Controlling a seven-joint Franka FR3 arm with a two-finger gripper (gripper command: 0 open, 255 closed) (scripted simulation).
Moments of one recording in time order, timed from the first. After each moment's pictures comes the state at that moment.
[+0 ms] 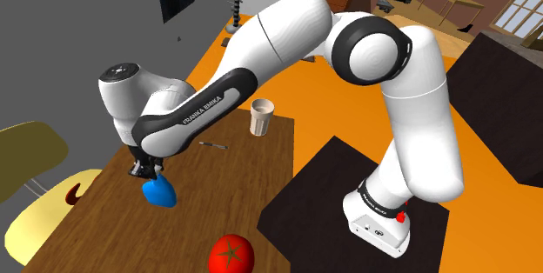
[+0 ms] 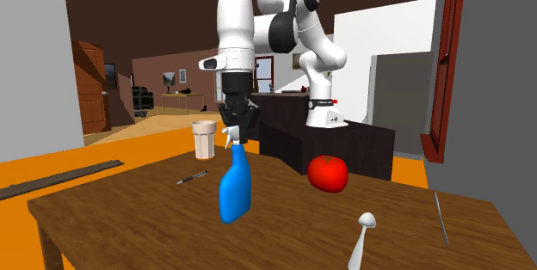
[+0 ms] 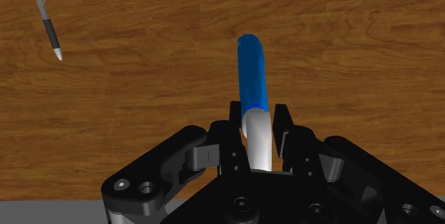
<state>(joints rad) 0.36 0.68 0.35 -1.64 -0.28 2.27 0.33</state>
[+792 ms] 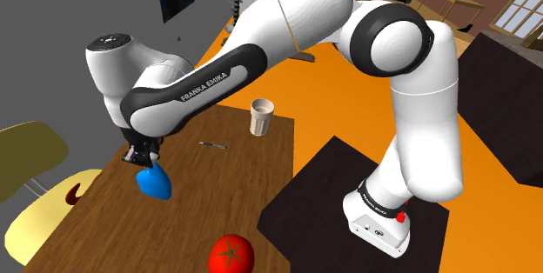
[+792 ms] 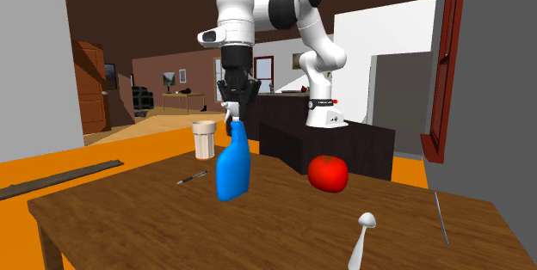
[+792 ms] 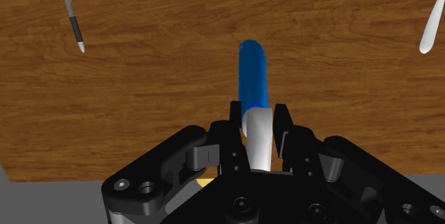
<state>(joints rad) 0.34 0.59 0.38 -1.63 -0.24 2.16 0.31</state>
